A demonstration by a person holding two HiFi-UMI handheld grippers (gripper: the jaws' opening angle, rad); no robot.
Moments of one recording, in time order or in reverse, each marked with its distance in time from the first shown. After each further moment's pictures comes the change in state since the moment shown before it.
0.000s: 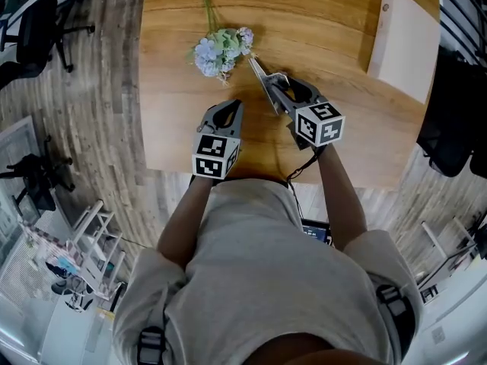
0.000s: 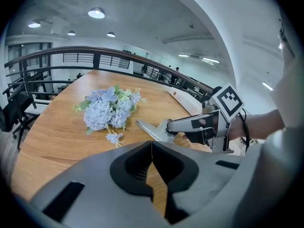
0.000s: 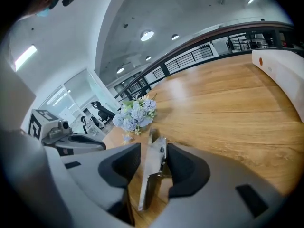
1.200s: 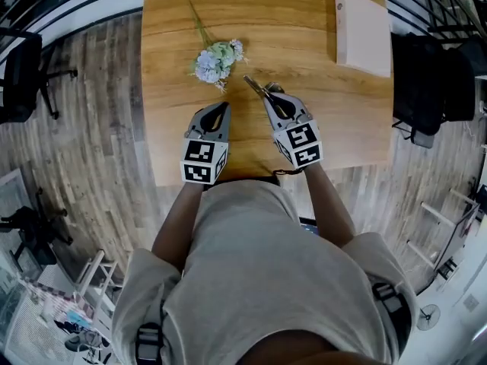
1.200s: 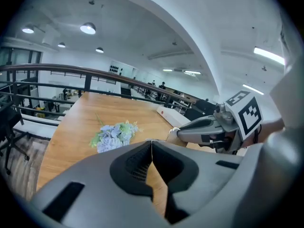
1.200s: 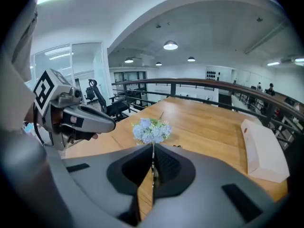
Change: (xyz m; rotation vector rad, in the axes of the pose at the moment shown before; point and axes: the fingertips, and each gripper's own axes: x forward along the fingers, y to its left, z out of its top) left arm -0.080 0.010 0.054 0.122 -0.191 -0.139; right arm -0.056 0.101 0.037 -0.382 -0.076 -0.314
